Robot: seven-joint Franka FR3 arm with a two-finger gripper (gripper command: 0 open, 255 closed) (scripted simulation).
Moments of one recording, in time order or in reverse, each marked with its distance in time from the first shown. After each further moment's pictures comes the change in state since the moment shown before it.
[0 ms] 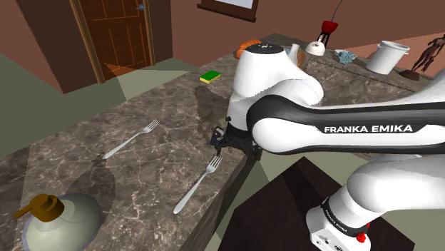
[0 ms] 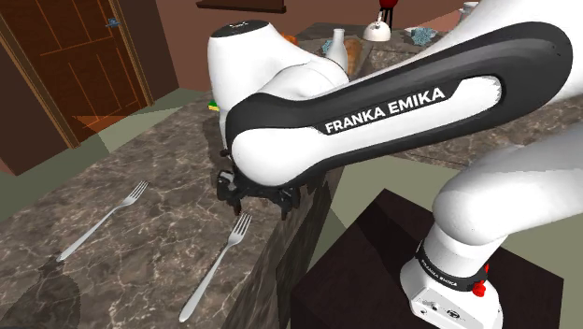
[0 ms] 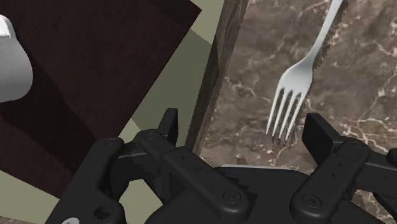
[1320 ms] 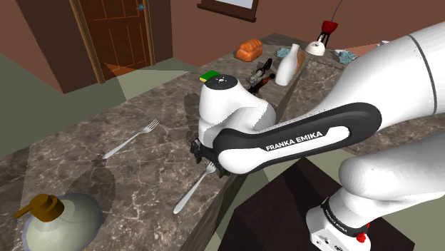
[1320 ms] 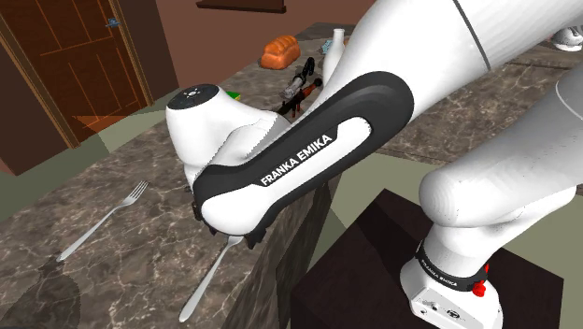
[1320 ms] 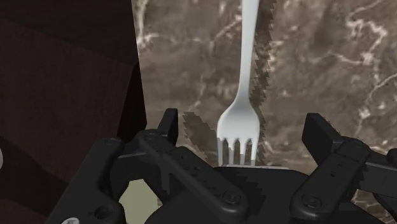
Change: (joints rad) arm -0.425 0.313 0.493 0.102 -0.167 0.263 0.432
